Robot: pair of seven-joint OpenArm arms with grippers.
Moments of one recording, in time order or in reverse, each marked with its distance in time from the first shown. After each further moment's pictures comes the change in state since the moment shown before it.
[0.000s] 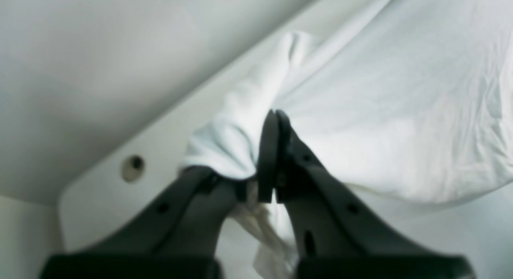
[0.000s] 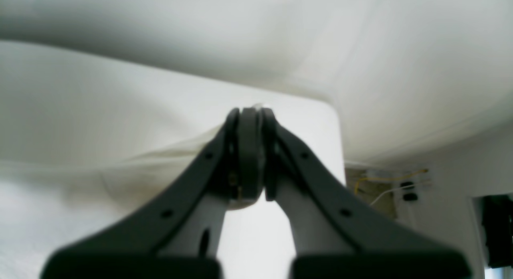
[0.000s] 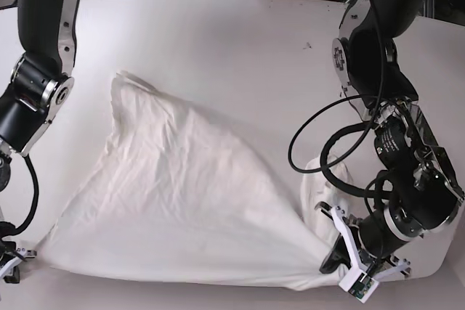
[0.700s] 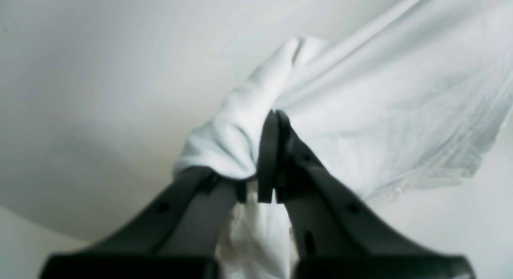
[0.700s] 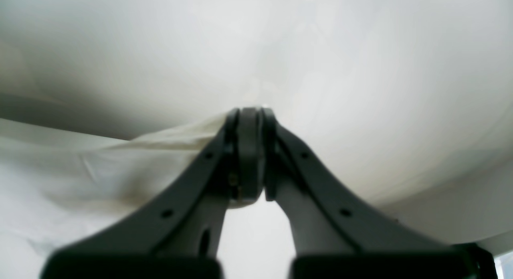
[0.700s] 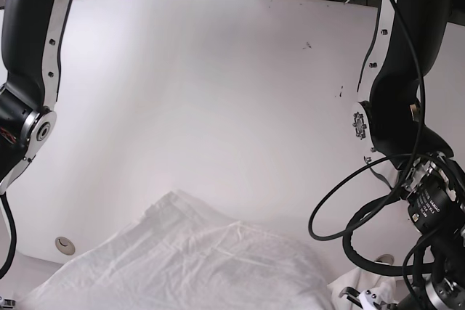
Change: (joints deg) left arm -21.9 -1.0 1.1 -3.7 0.7 0.0 0.4; right arm 14.3 0.8 -4.7 0.1 0.6 -0.1 -1.4
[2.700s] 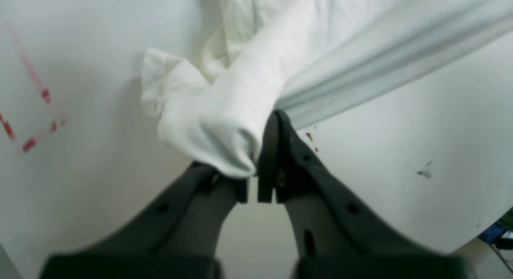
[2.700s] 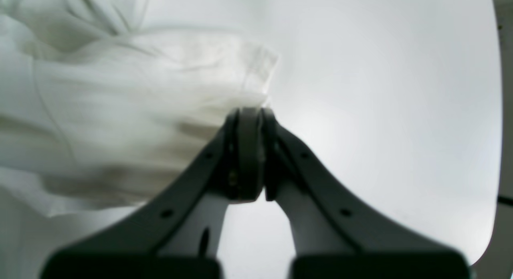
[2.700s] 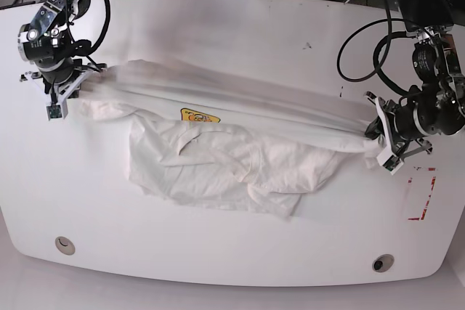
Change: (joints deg) left arm 55.0 -19.3 -5.7 -0.3 -11.3 0.0 -1.4; right arm -75.1 -22.1 22.3 39.5 1.6 0.3 -6.2
